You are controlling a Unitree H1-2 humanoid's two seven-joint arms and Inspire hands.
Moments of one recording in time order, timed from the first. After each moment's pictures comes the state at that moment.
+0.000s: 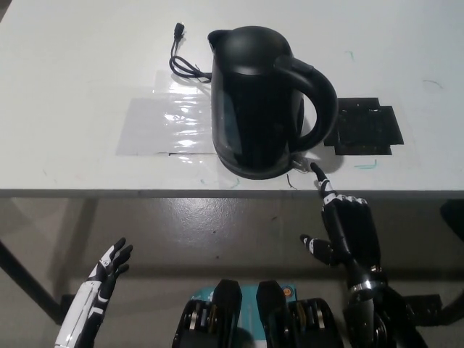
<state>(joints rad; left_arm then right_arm) 0.13 0.21 -0.01 -0.08 0.04 -0.24 -0.09 -0.29 -0.07 0.29 0.25 -0.93 0.04 -0.30</state>
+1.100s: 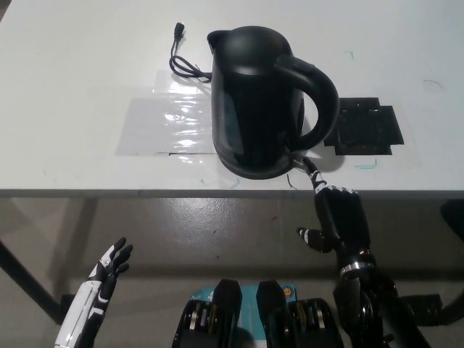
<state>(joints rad) 0.13 0.21 -0.01 -0.08 0.05 -0.25 -0.09 -0.38 -0.07 0.32 0.41 -0.91 0.09 -0.30</state>
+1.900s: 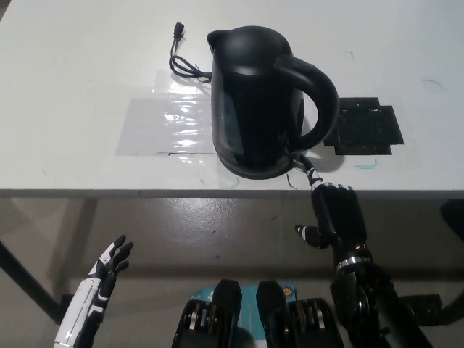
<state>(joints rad) 0.12 0.21 -0.01 -0.09 0.04 -0.25 -0.09 -0.41 -0.07 0.33 0.43 -0.91 0.10 -0.30</state>
